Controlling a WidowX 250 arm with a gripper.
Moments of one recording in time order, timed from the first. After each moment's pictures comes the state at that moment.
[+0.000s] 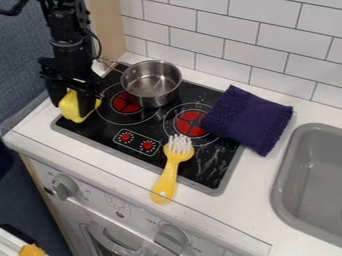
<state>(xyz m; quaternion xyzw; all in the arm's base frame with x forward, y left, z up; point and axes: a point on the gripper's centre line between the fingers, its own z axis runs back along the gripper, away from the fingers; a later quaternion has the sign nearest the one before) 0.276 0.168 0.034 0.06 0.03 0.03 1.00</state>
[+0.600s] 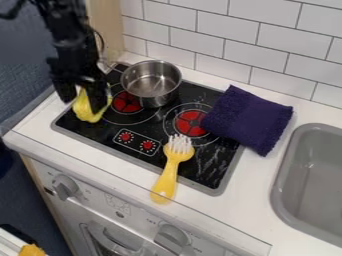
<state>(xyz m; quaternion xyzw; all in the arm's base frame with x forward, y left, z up) 0.283 0.157 0.051 0.02 -0.05 0.00 1.00</state>
